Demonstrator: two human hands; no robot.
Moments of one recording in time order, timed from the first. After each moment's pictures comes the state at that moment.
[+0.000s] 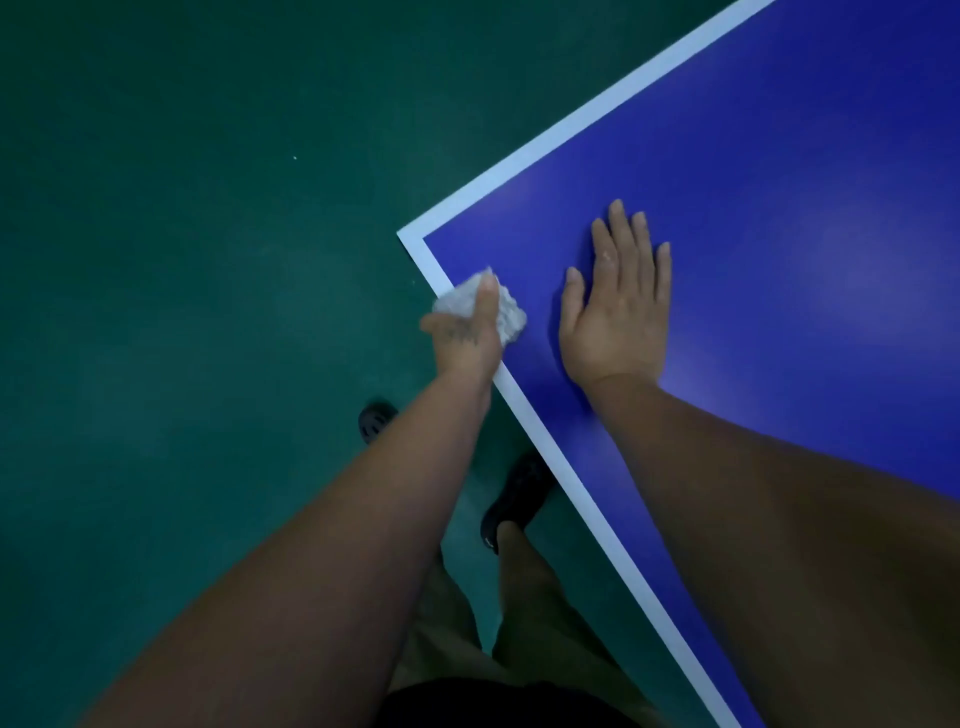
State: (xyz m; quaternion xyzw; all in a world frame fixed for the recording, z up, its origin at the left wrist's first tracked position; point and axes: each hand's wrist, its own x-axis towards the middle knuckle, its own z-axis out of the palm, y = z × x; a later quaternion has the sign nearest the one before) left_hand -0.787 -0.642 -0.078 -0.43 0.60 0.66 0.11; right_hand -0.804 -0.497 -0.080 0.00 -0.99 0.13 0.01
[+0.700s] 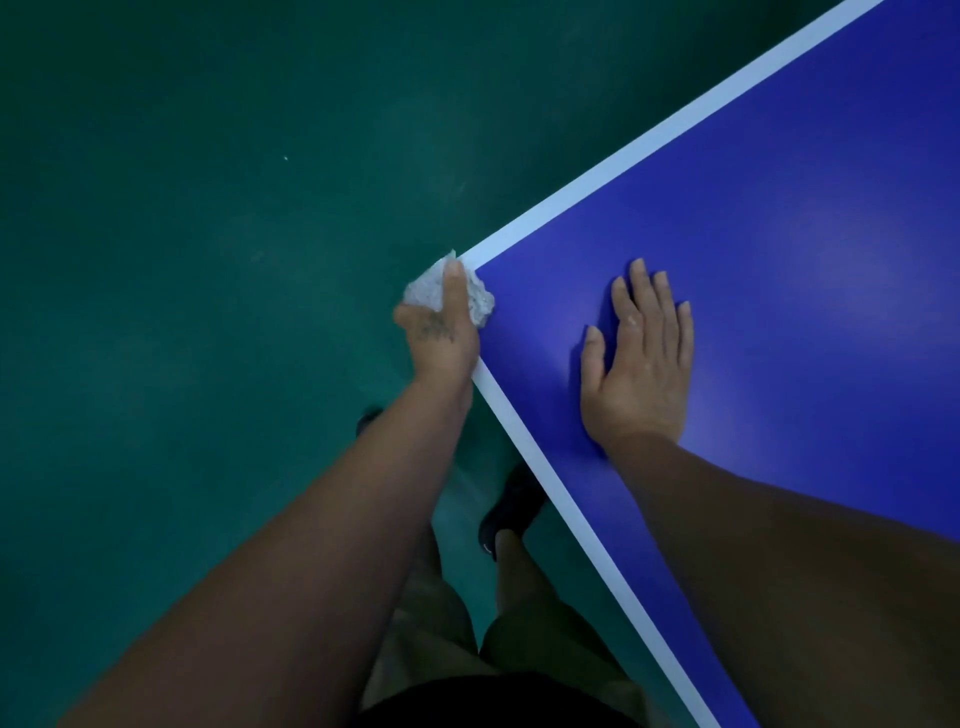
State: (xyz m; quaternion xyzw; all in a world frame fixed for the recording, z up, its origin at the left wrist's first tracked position) left_hand -0.848 -0.680 -0.074 -0.43 0.61 0.67 0.03; right_hand -0.805 -0.497 -0.080 -0.02 -0.99 0.14 0.02
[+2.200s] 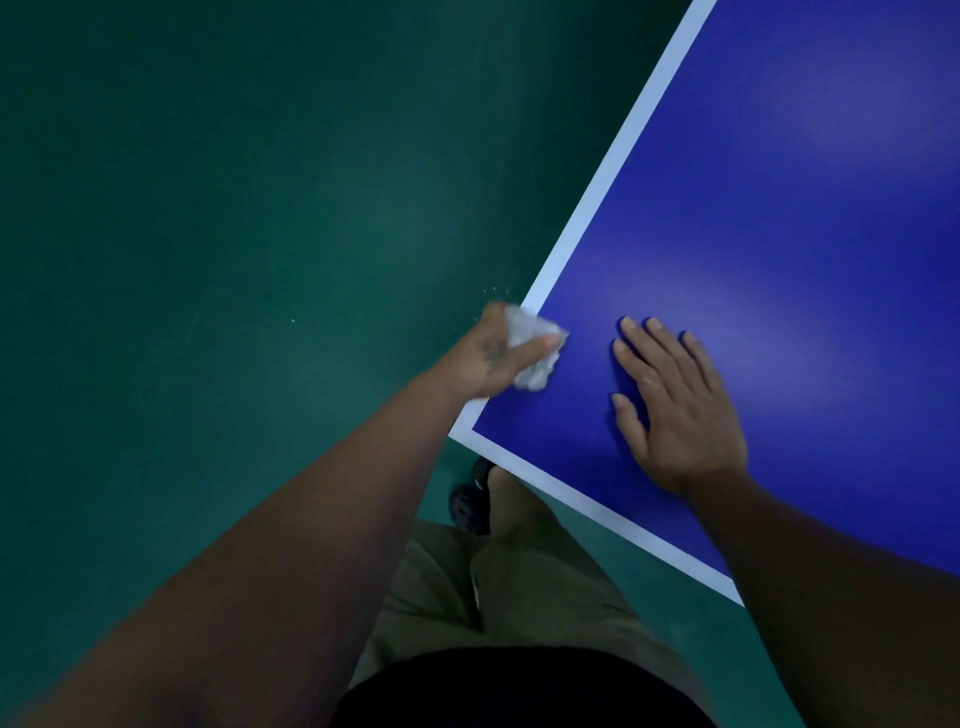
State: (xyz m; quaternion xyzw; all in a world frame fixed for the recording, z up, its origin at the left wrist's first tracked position) left_hand -0.992 -0.694 -0.033 0.08 0.74 0.41 0.53; right_hand -0.811 -0.497 -0.076 -0.02 -0.98 0.18 0.03
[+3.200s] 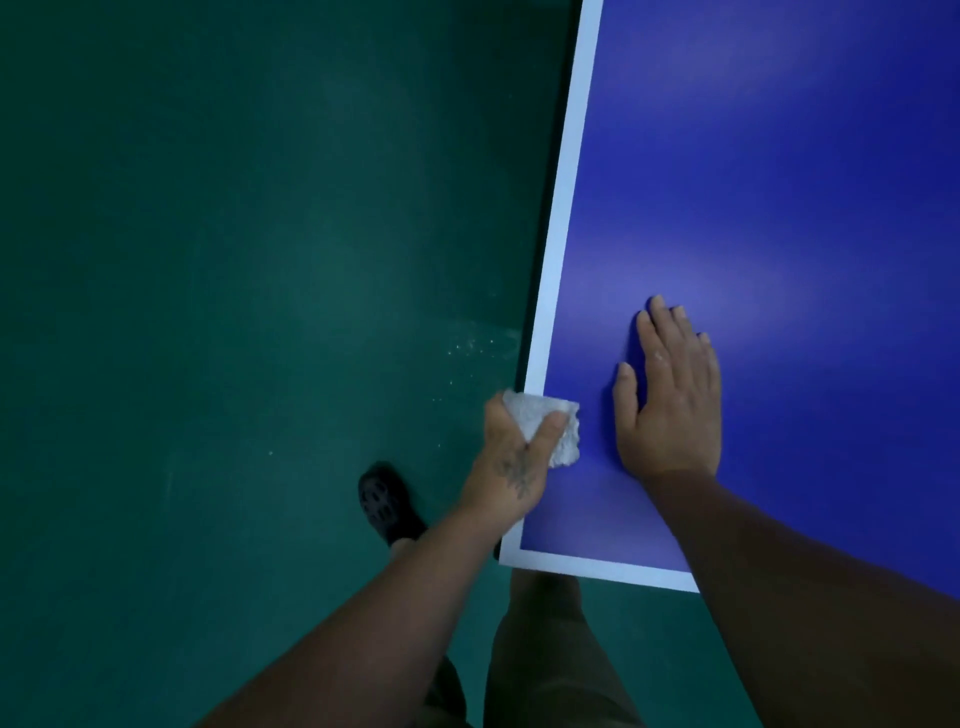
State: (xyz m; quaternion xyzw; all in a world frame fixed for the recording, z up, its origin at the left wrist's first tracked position) left_hand -1.000 -0.692 -0.074 0.04 0.72 0.41 0.55; right_hand -0.889 -0.538 -0.085 -0.37 -0.91 0.14 0.11
